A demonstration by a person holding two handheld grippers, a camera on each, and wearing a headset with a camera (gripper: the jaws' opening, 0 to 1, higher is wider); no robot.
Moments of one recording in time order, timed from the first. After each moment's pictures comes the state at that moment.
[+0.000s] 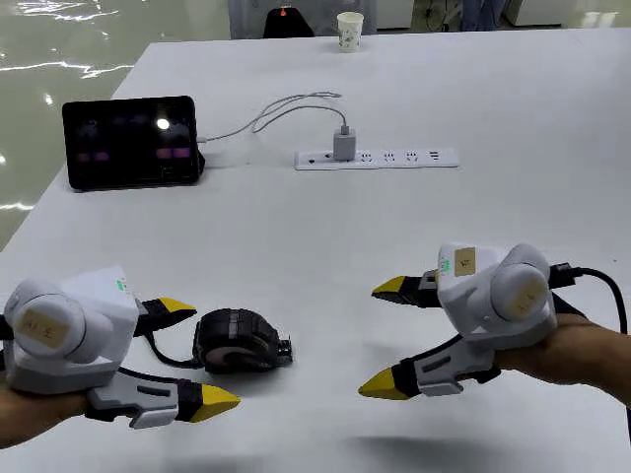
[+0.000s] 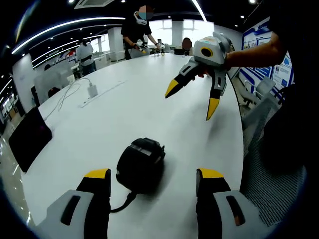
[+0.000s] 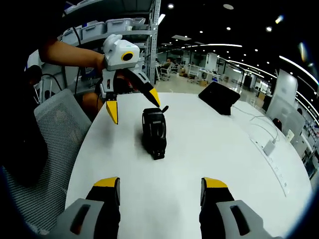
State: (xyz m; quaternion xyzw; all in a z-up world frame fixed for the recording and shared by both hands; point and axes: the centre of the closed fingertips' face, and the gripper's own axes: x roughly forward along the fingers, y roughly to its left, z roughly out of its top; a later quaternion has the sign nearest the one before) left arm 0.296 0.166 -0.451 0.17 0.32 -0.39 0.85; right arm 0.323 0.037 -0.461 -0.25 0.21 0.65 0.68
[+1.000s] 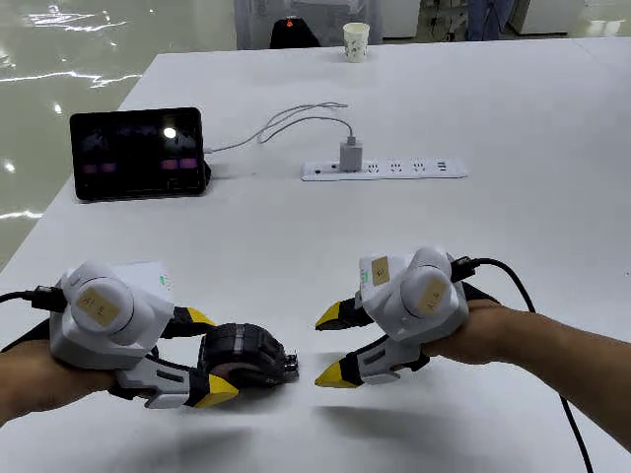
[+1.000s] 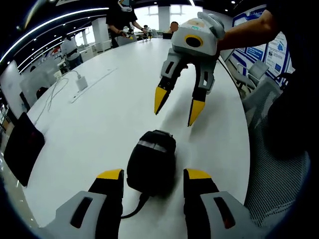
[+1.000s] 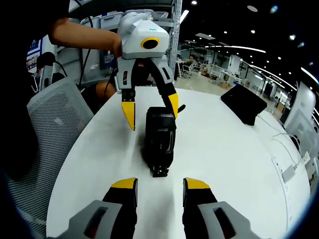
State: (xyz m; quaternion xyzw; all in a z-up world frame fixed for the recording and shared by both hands) left arm 0.314 0.172 -0.473 0.22 0.36 -0.42 0.80; right arm 0.328 0.096 -0.490 -0.29 0.20 0.71 0.61
